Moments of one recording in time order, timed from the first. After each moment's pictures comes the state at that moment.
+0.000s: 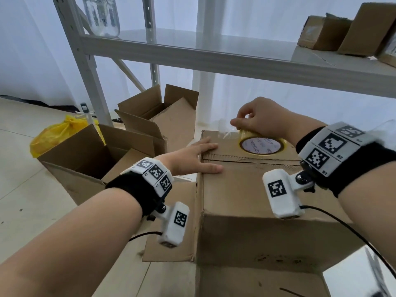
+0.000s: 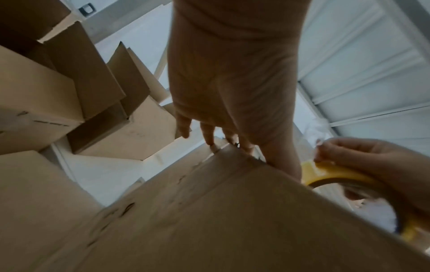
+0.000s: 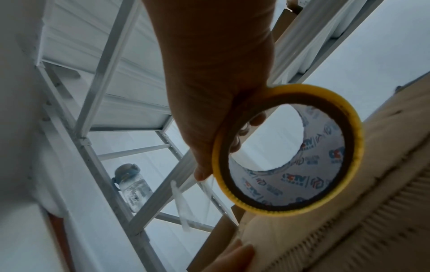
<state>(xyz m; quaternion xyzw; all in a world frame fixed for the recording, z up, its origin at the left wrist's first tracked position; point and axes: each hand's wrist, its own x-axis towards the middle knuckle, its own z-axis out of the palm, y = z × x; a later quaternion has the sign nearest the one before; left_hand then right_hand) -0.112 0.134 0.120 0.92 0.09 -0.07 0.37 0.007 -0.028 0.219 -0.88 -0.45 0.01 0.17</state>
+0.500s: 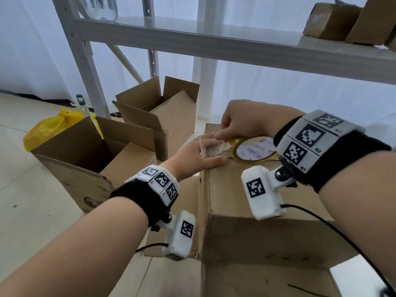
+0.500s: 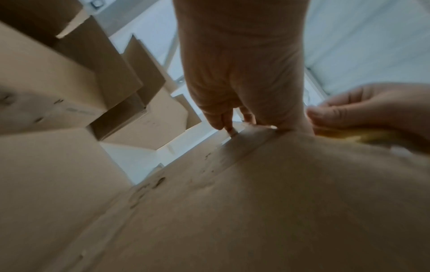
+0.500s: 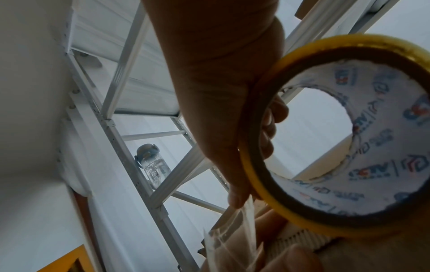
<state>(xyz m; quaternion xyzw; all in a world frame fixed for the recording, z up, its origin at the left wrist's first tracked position) -0.114 0.136 0.078 0.87 0.04 0.07 0.49 -0.025 0.014 0.205 -0.87 -0.48 0.09 -0.01</state>
